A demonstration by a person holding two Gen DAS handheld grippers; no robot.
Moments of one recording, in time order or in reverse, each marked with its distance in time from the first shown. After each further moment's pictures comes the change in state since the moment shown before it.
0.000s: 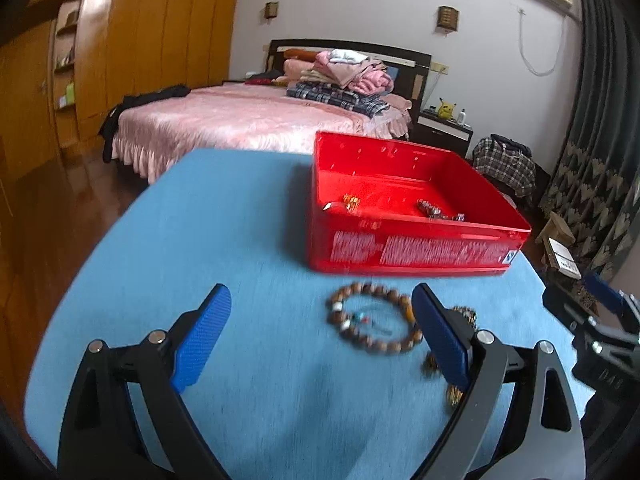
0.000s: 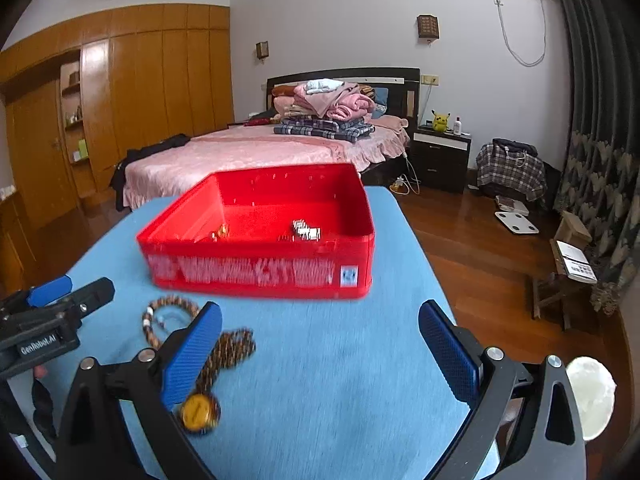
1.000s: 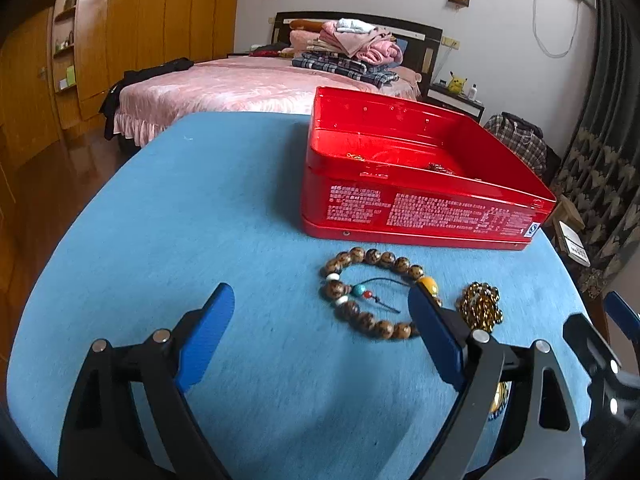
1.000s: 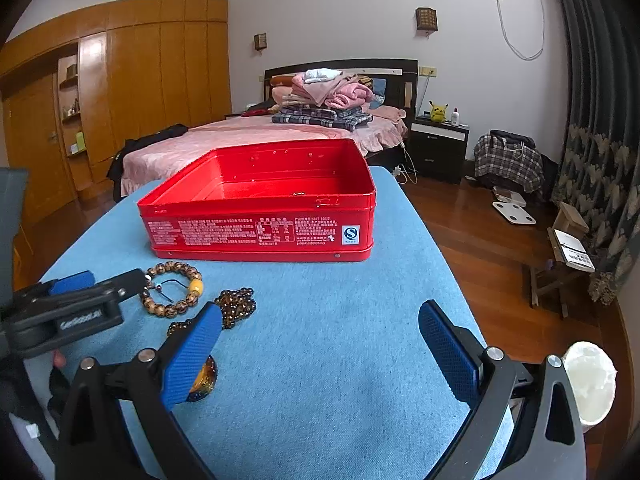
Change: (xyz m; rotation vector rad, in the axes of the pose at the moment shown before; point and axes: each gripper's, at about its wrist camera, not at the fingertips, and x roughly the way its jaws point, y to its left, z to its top) left arm 0.039 -0.014 -0.007 0.009 0.111 0.036; right arm -0.004 0.000 -0.024 0.004 0.018 -0.007
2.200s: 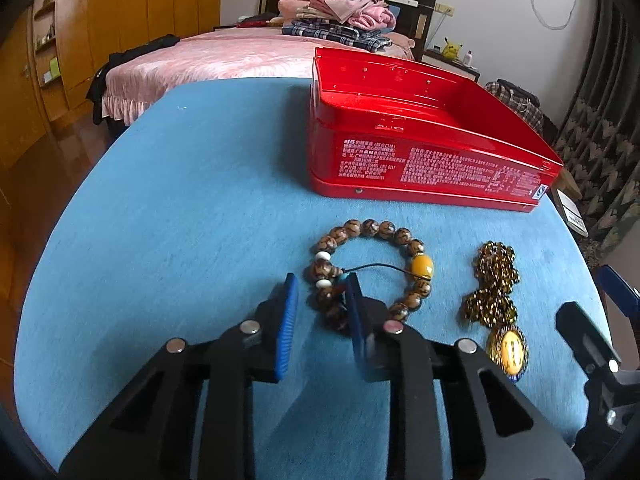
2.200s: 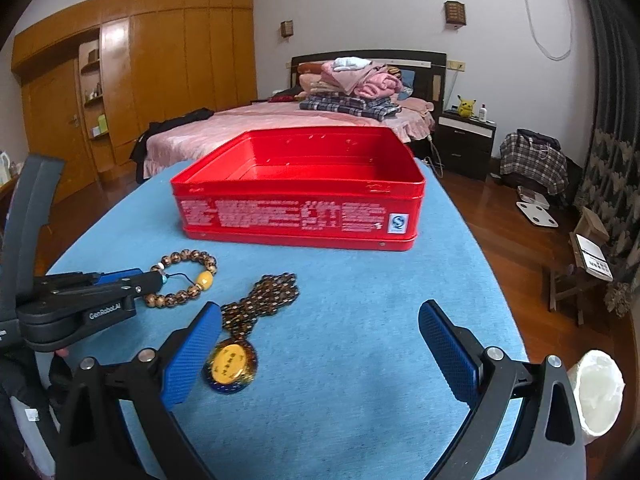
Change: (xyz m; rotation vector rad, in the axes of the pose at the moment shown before) left arm 0.003 0.012 -0.012 0.035 0.122 -0.022; right arm 0.005 0.029 -0.002 -0.072 0.064 0.082
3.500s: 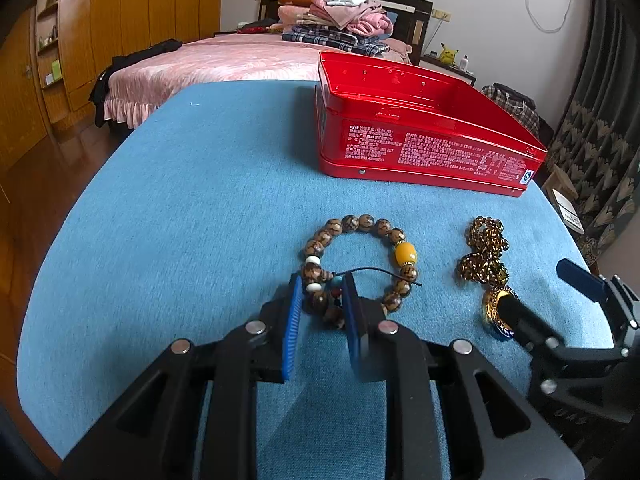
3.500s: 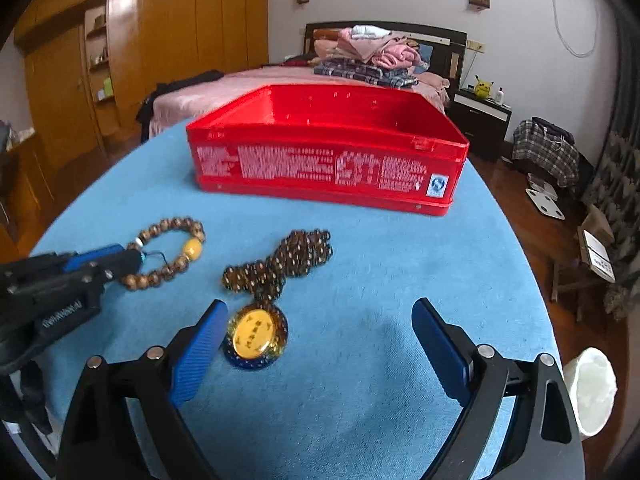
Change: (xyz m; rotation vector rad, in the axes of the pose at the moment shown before) left arm -0.018 0.008 -0.021 -0.001 -0.024 -0.008; right arm 0.024 0.015 -0.015 -0.057 0.141 -0.010
